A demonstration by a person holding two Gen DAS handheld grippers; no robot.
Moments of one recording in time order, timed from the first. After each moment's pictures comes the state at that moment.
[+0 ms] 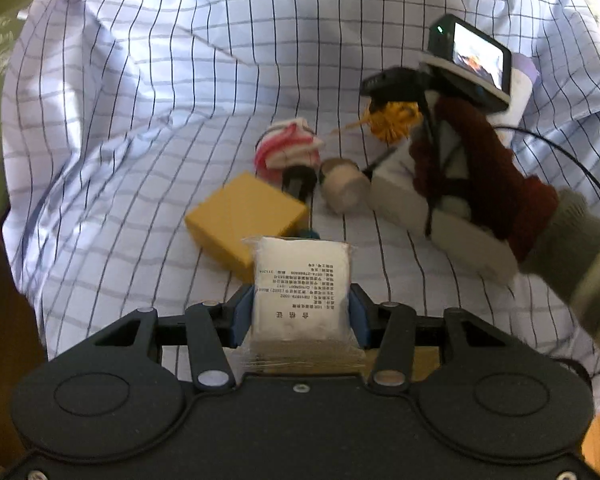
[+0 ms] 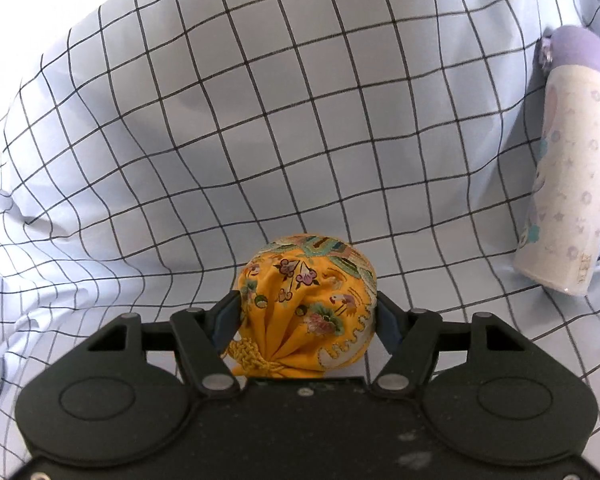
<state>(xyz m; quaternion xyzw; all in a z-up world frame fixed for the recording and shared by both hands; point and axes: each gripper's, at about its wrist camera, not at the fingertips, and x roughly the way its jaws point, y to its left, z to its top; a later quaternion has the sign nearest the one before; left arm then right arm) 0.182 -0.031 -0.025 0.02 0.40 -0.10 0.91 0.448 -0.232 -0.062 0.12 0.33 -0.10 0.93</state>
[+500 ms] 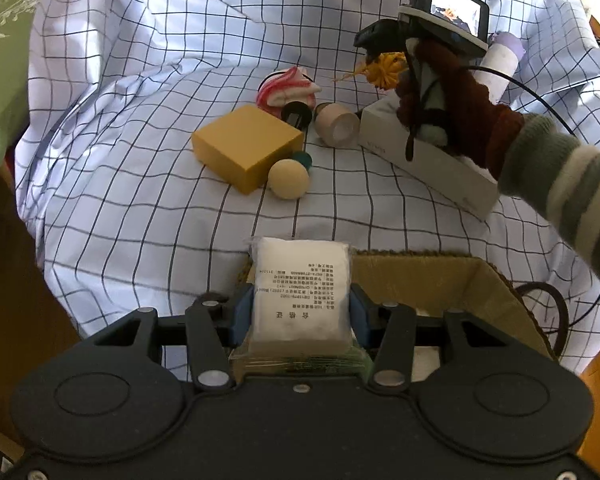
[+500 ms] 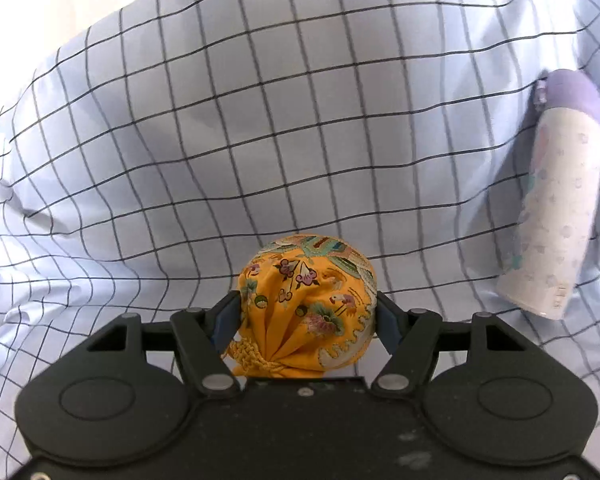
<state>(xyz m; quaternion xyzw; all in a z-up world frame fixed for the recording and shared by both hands) 0.121 -0.018 -0.038 -0.01 0.43 -0.11 0.90 0.439 -0.223 -0.046 0.09 0.31 -0.12 0.94</state>
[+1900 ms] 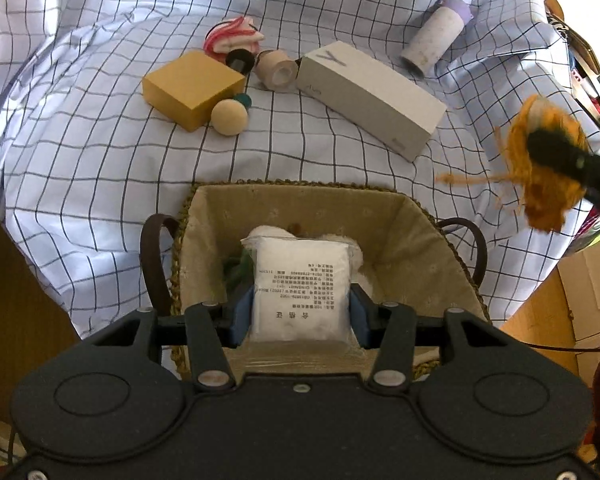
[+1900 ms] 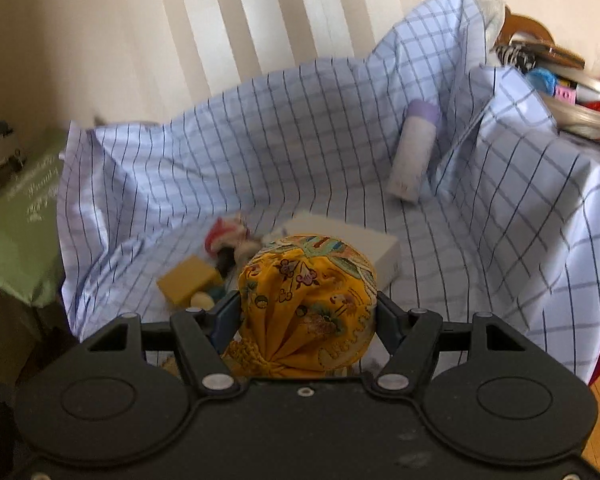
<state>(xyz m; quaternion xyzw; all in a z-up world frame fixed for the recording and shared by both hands) 0.094 -0.017 -0.024 -0.04 0.51 -0.19 0.84 0.041 -0.229 0.047 0.10 0.29 -0.03 0.95</state>
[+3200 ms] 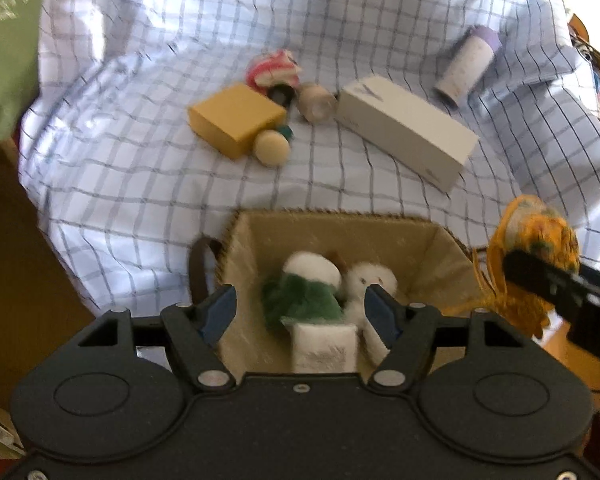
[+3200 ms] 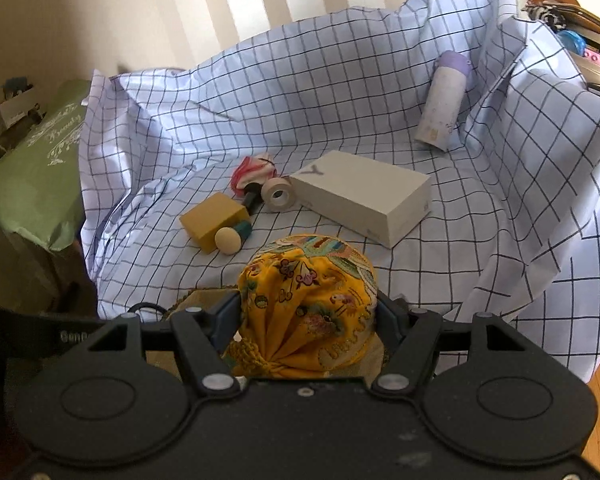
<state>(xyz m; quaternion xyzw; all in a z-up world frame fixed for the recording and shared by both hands) 0.084 -0.014 -0.010 -0.03 0.46 -0.12 0.88 0.029 -0.214 0.021 0.09 0.35 0.03 0.93</state>
